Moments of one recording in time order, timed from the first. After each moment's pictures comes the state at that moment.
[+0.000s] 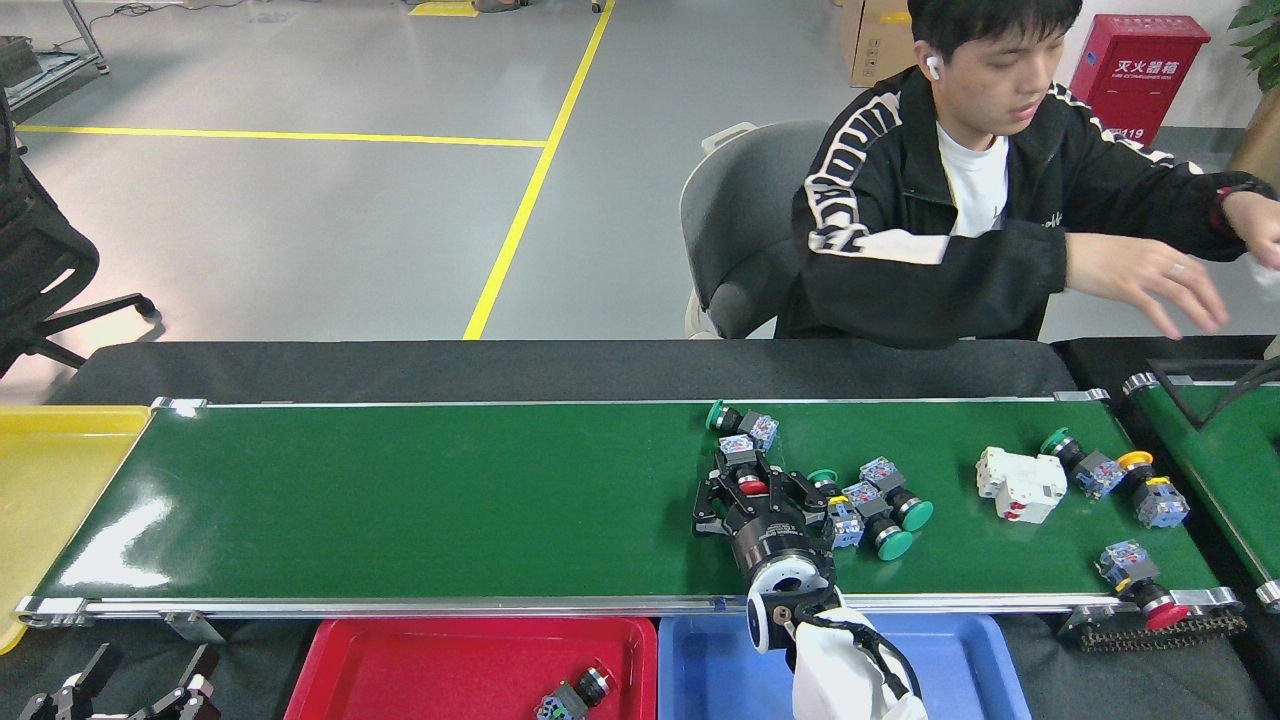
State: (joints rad) left arm 0.22 0.13 0.61 -1.53 -1.31 -0.67 -0.09; right arm -0.43 0.15 0.39 -1.01 1.28 0.22 0.06
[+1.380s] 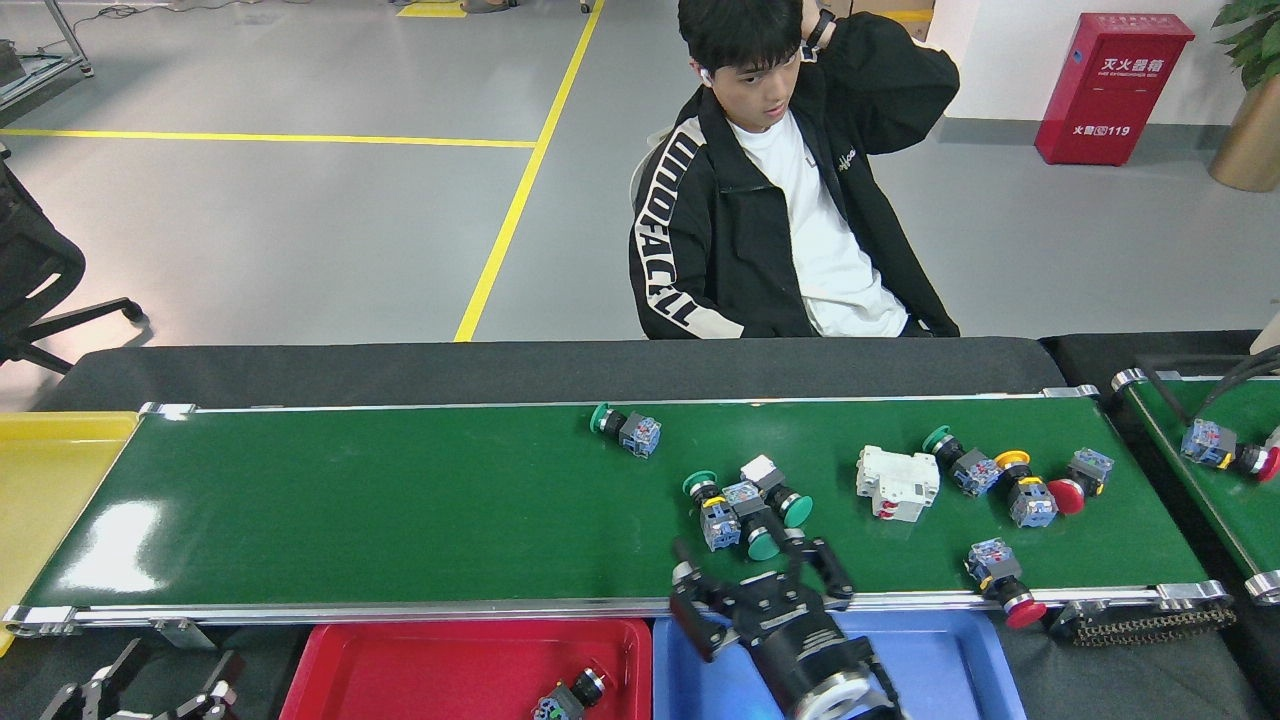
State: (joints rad) left arm 0.17 0.20 0.47 -1.54 -1.31 -0.73 -0.09; right arm 0.01 0.06 0.21 -1.70 1.35 0.08 0.15
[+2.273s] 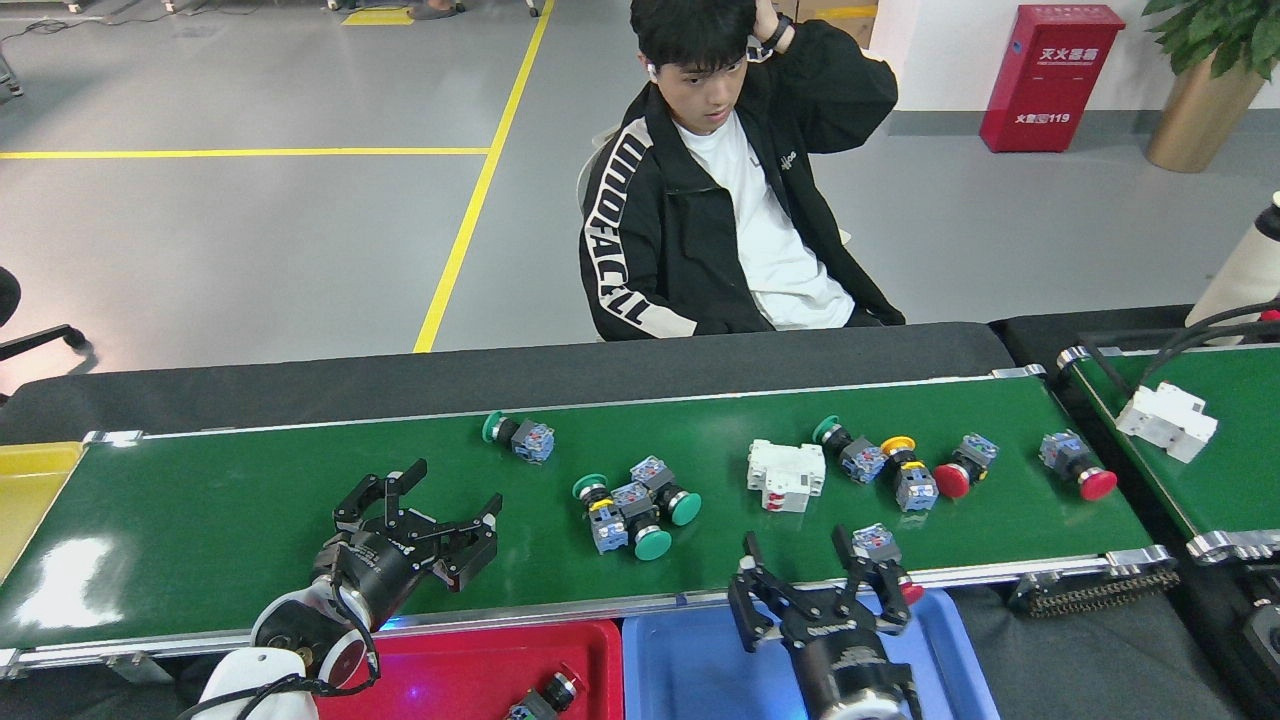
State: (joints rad) left arm -0.28 0.15 -0.09 -1.21 -1.52 -0.36 -0.12; right arm -0.11 0.15 0.40 -1.47 1.43 0.26 0.08
